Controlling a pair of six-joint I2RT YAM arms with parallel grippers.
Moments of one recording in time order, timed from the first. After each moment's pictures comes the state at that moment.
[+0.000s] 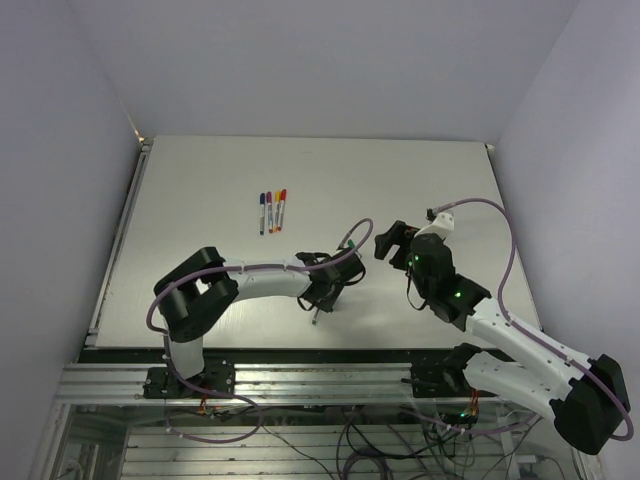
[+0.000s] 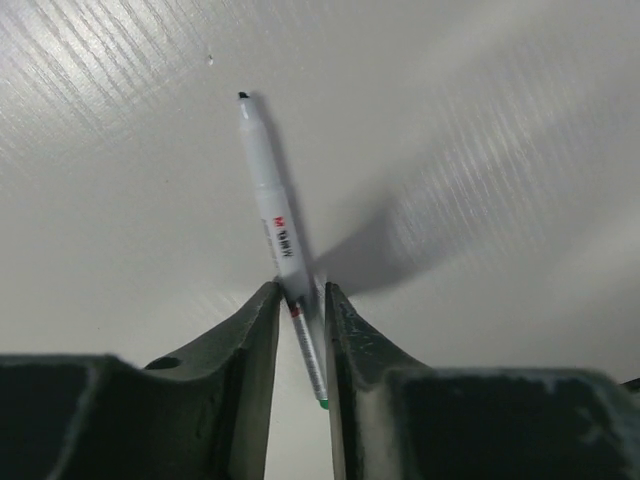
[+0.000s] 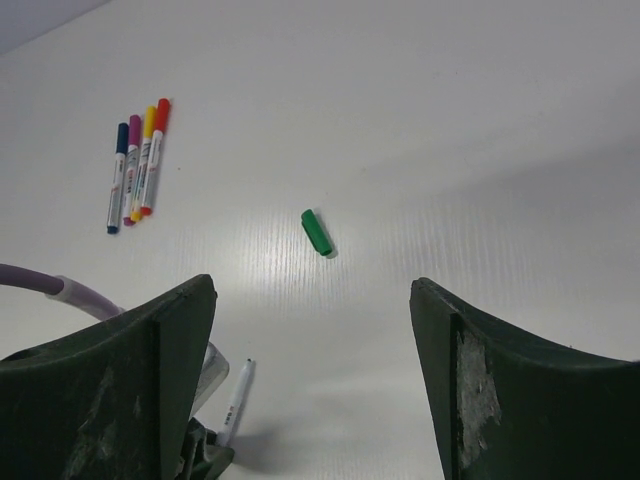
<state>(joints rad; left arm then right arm) -1.07 1.82 1.12 -0.51 -0.22 -0.46 0.66 0.91 0.56 -0.05 0.49 0.63</state>
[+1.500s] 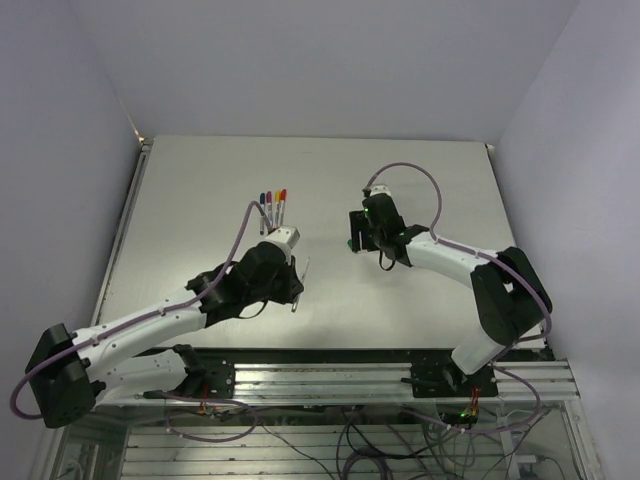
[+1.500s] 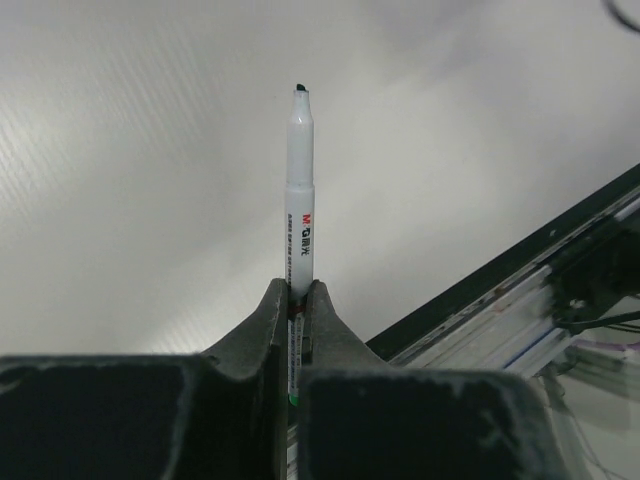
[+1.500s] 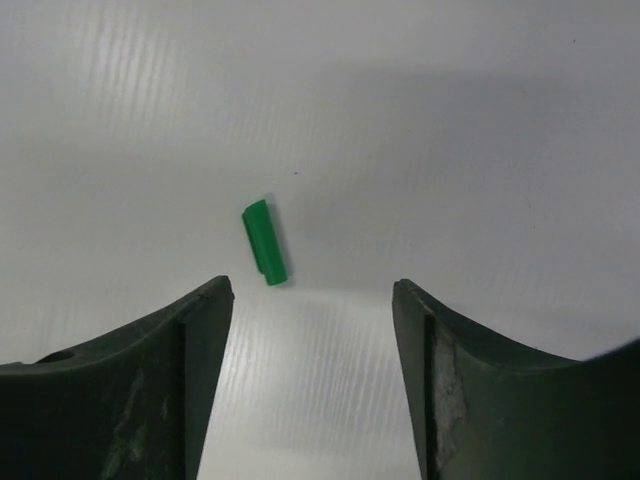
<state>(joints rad) -0.93 1.05 0.71 -0.35 -0.12 -0.60 0.58 1.61 0.93 -0.10 0.25 0.29</state>
